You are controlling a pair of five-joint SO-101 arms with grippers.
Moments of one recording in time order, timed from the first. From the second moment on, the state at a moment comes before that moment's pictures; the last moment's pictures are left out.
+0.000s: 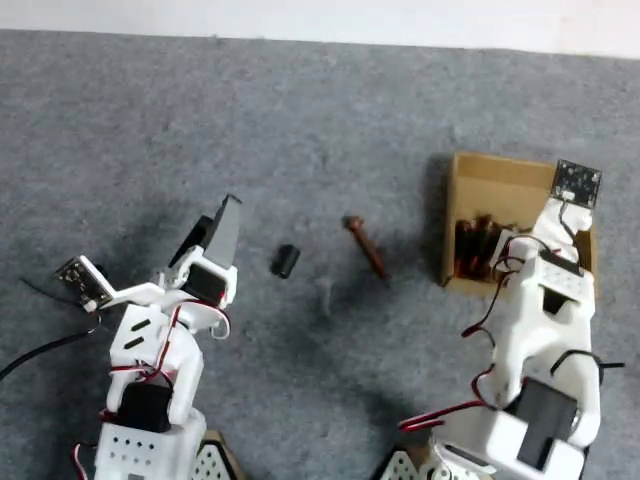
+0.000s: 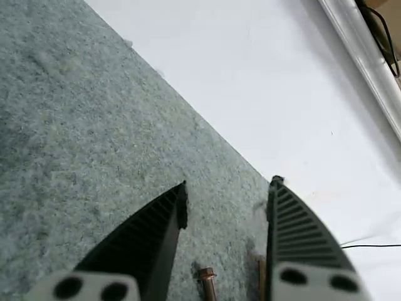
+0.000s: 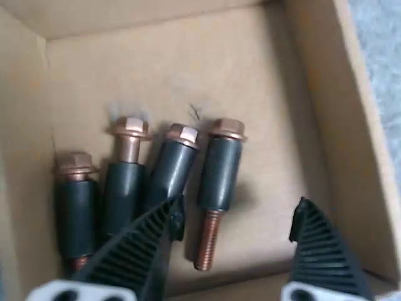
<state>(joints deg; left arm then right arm) 3.2 -103.8 96.0 24.7 54.5 19.5 -10.5 42.9 26.3 7.8</state>
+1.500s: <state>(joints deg) -17.8 -103.8 96.0 22.9 57.3 -43.1 17.2 13.1 47.2 -35.4</state>
